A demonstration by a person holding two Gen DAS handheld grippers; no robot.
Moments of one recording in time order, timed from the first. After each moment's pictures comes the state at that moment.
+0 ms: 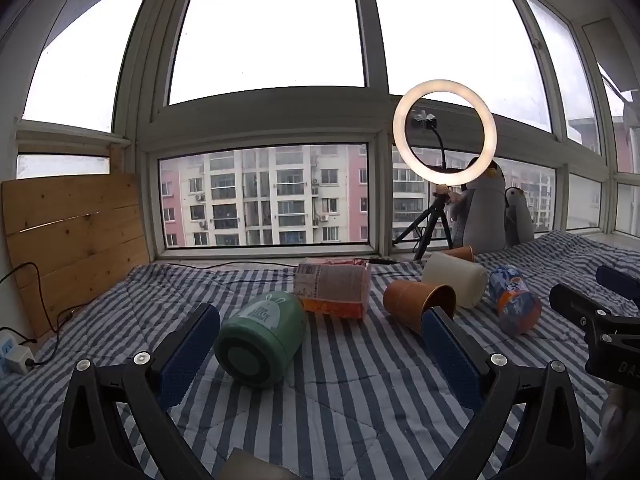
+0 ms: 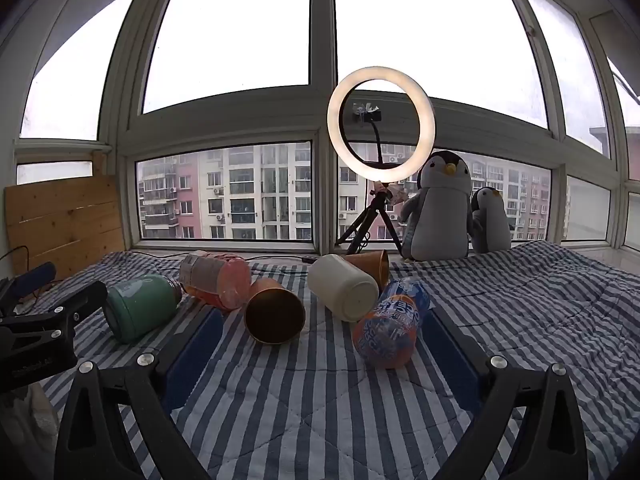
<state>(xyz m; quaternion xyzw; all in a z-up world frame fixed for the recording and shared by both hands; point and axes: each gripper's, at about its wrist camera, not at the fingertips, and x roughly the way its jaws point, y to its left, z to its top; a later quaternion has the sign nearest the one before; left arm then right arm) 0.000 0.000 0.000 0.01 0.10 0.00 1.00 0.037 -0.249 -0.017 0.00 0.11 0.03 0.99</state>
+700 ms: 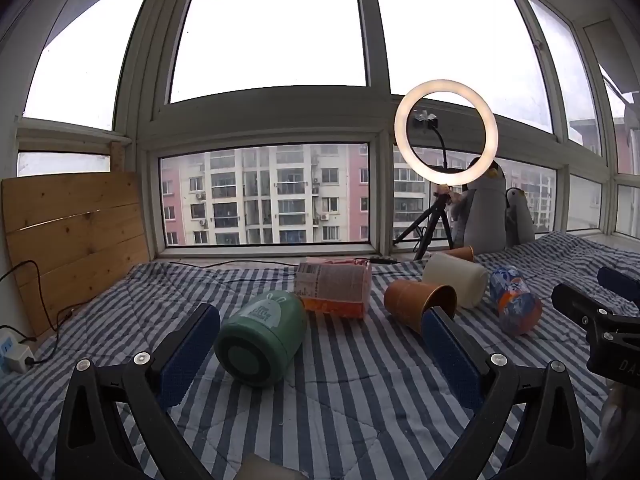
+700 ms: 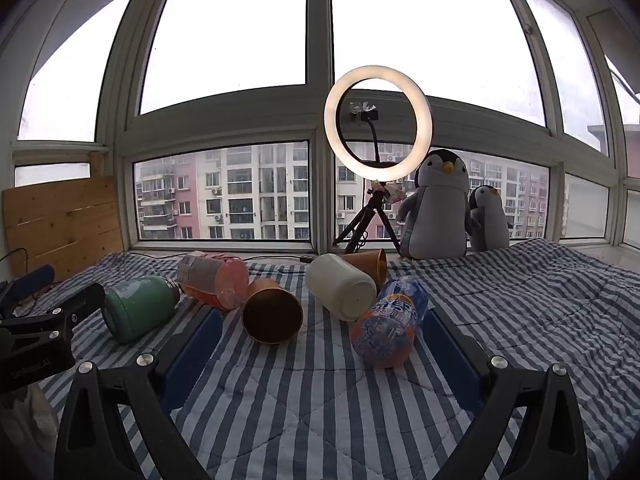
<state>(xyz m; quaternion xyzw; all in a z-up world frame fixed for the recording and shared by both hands) -0.001 0.000 -0.001 0.01 0.10 0.00 0.99 0.037 -0.253 -0.015 0.01 0.11 0.03 0.99</state>
